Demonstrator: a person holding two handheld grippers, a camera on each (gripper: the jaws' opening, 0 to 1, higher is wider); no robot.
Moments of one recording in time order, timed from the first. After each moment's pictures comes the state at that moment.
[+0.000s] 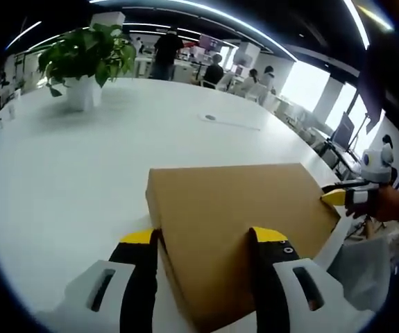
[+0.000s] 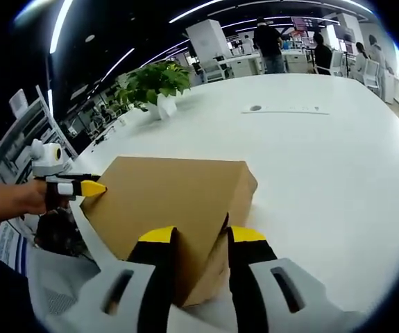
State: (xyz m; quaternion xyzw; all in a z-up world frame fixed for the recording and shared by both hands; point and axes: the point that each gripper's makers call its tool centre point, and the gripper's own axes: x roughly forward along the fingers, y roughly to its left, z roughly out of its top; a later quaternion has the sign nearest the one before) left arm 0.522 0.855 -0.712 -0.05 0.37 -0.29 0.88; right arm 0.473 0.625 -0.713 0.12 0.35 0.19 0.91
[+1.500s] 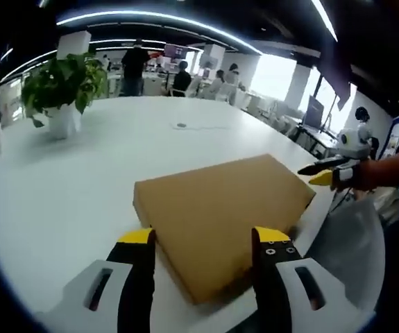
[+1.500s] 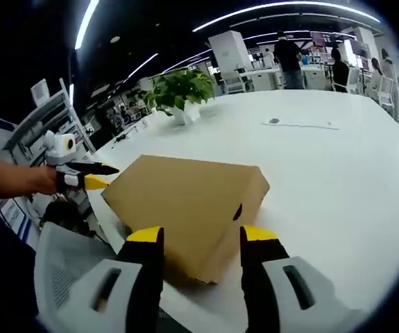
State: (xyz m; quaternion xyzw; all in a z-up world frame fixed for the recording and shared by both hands) left arm 0.468 0.874 -0.685 0.02 0.31 -0.39 0.86; right arm 0.421 0.637 -0.696 0.08 0.31 0.26 0.91
